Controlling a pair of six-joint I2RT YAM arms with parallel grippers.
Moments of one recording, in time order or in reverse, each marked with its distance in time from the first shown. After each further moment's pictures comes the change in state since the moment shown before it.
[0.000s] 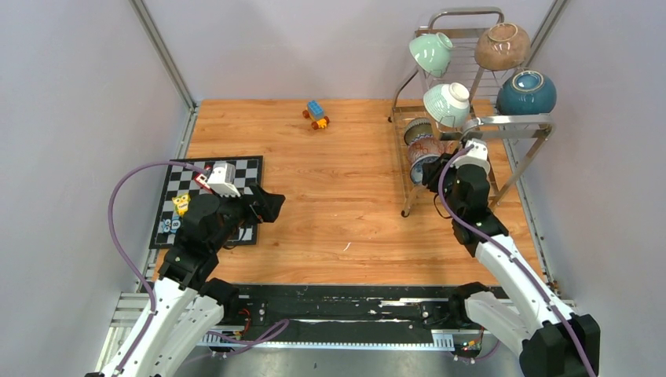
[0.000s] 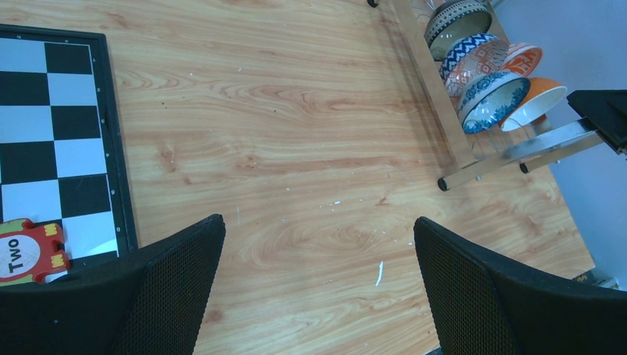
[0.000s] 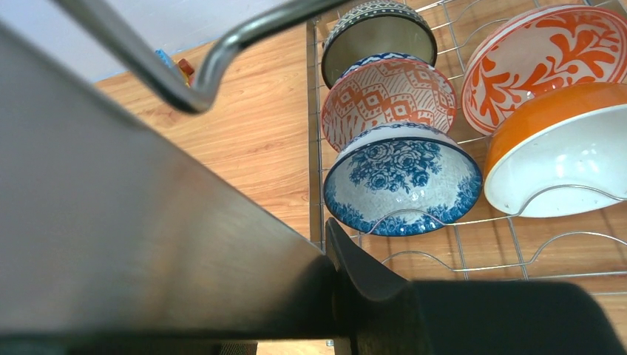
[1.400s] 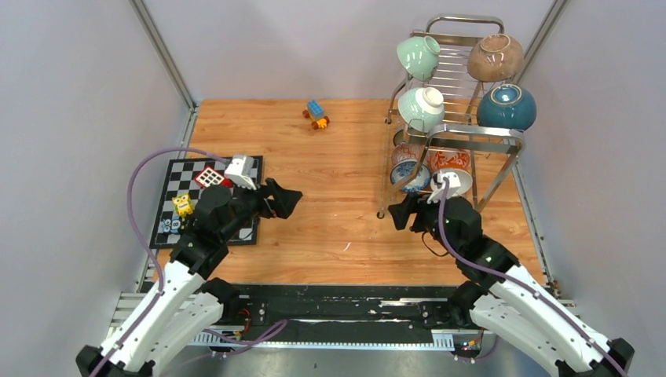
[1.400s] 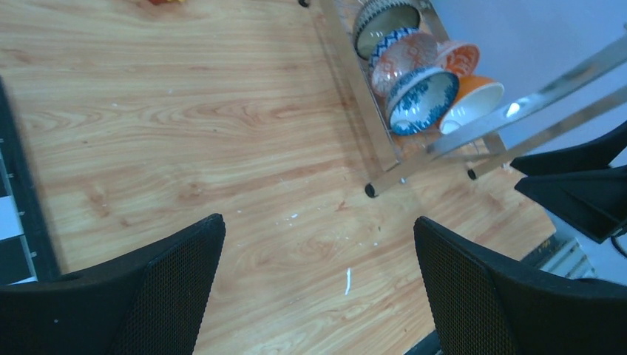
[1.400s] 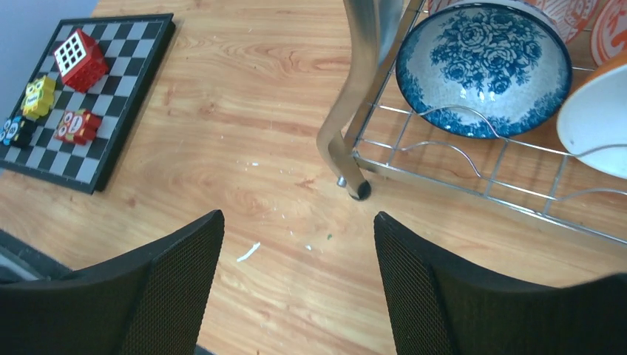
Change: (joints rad) left arm -0.043 0.108 0.000 0.178 0.095 0.006; right arm 0.402 -0.261 -0.053 -0.304 0.049 0.018
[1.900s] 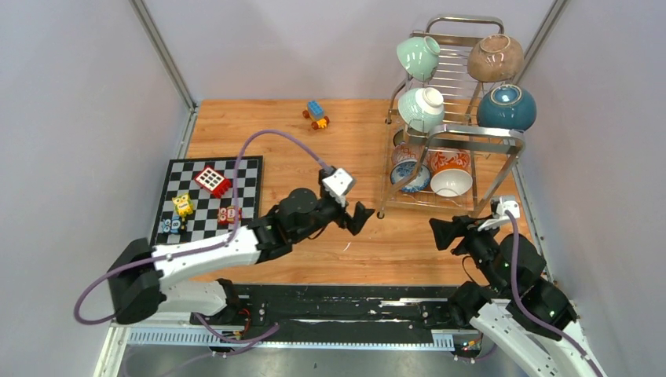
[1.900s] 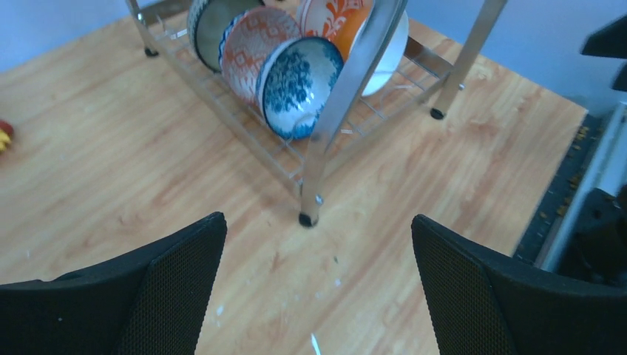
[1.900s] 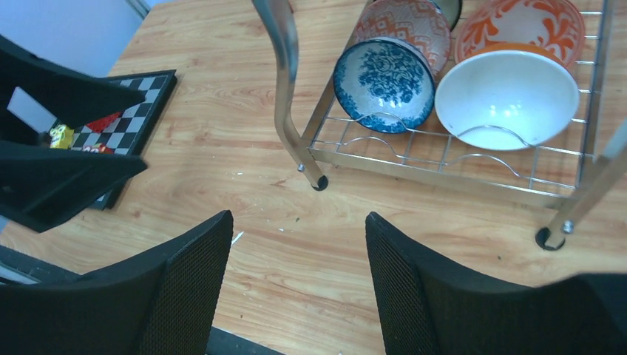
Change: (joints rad) left arm -0.613 0.517 0.102 0.457 -0.285 0.351; right arm 0.000 -0.455 0.126 -0.445 0.100 -0.044
